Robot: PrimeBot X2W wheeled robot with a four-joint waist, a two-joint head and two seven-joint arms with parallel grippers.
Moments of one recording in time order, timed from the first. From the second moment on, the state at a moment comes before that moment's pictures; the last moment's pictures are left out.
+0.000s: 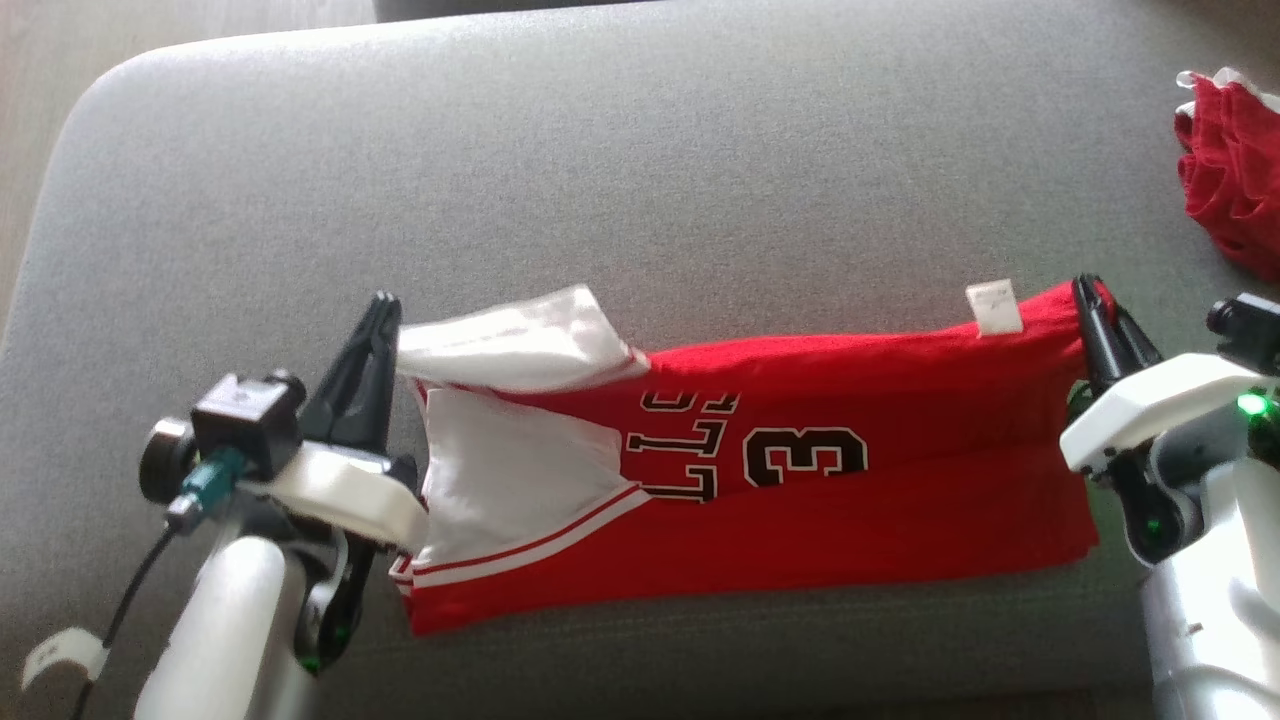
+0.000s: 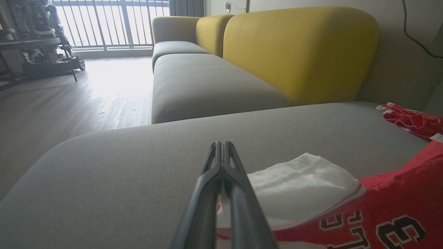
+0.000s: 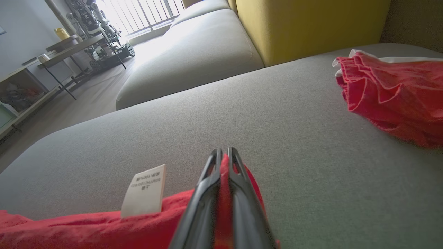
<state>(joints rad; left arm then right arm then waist) -0.24 0.19 -0.27 0.19 -0.26 -0.04 -0.18 -0.43 -0.14 -0.18 0.57 0.34 0.13 -0.02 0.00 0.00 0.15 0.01</state>
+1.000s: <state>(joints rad) -0.07 0.35 -0.42 0.11 -0.26 -0.11 -0.01 -0.25 -0.18 -0.14 0.47 0.30 0.13 0.15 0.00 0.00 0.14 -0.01</state>
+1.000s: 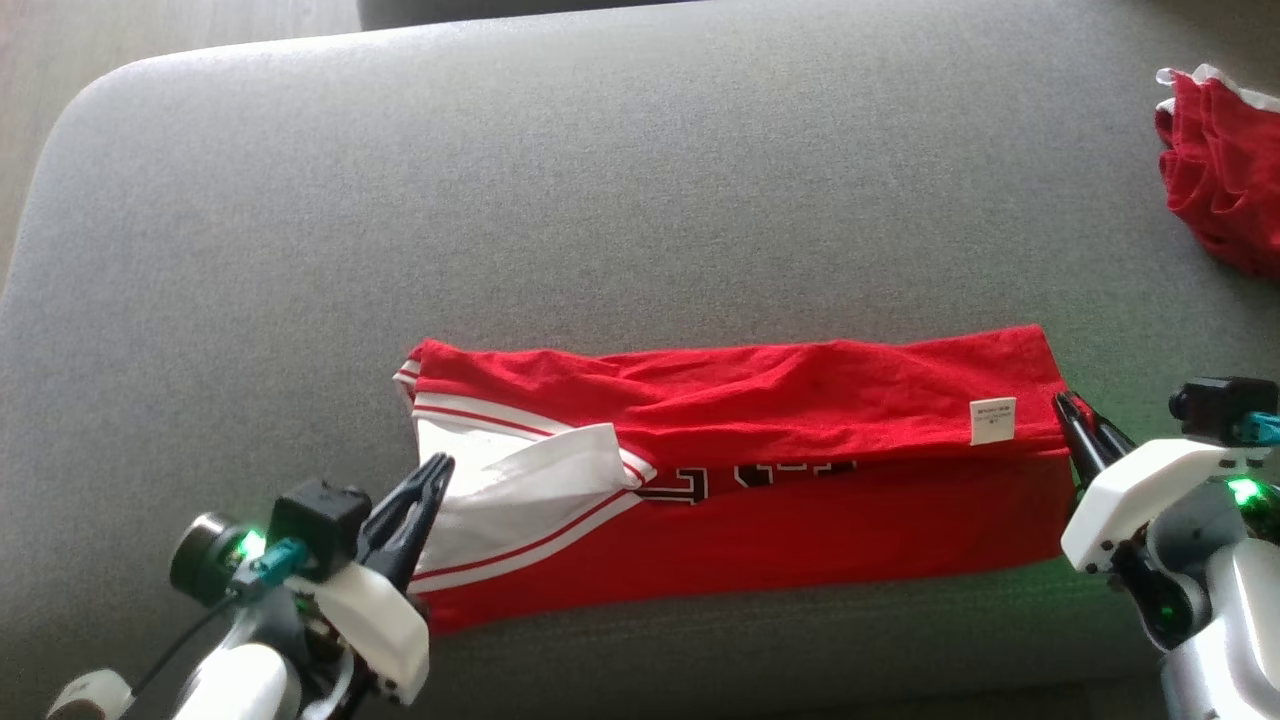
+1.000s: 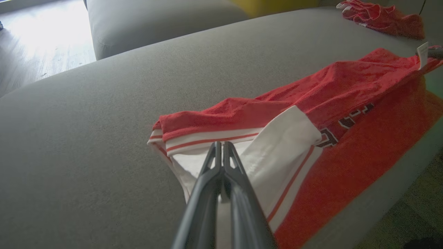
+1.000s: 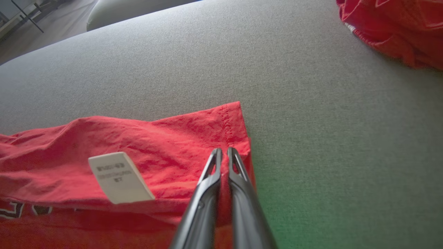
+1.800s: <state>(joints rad) -0.02 0.45 -0.51 0.05 -0.33 -0.12 0.07 -0.20 -0.15 -0.27 0.42 0.20 0.13 0.26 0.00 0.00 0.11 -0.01</state>
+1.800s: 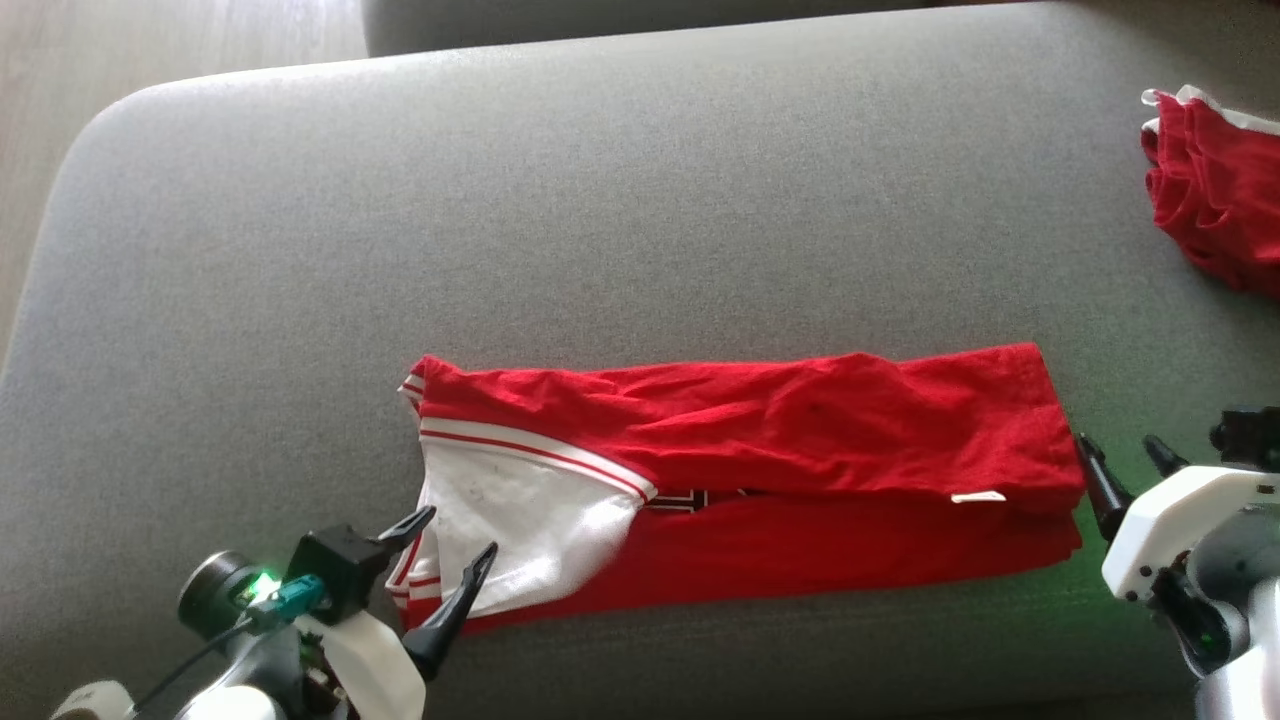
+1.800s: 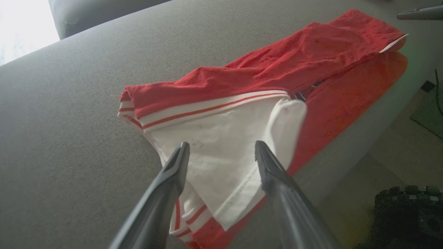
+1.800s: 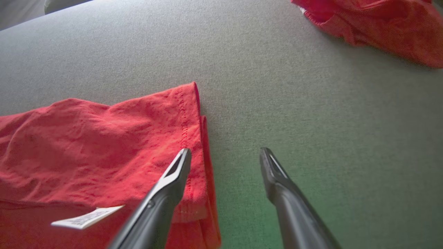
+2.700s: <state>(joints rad) -0.01 0.26 -0.24 0.05 -0.42 0.13 -0.25 -0.14 -0.11 -0.19 0.22 0.36 0.13 -0.23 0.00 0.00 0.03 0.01</state>
